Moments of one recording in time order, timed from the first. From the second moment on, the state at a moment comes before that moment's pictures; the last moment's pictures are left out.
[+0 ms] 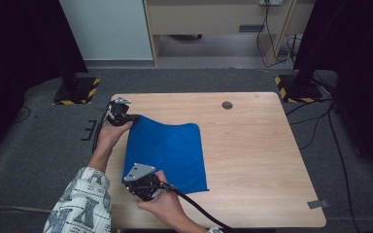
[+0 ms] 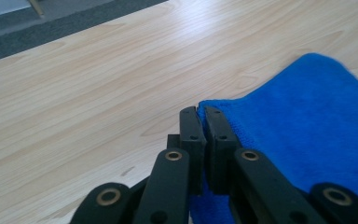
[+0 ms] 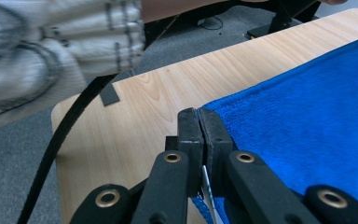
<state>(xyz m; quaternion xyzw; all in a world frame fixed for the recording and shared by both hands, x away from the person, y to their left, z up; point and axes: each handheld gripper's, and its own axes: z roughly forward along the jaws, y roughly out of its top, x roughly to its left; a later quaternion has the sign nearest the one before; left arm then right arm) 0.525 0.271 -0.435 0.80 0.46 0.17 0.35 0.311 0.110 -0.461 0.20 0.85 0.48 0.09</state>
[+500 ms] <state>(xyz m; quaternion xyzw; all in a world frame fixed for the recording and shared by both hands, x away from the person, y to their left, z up) 0.550 0.200 -0.449 0.81 0.45 0.15 0.33 0.321 0.025 -0.476 0.26 0.83 0.47 0.11</state>
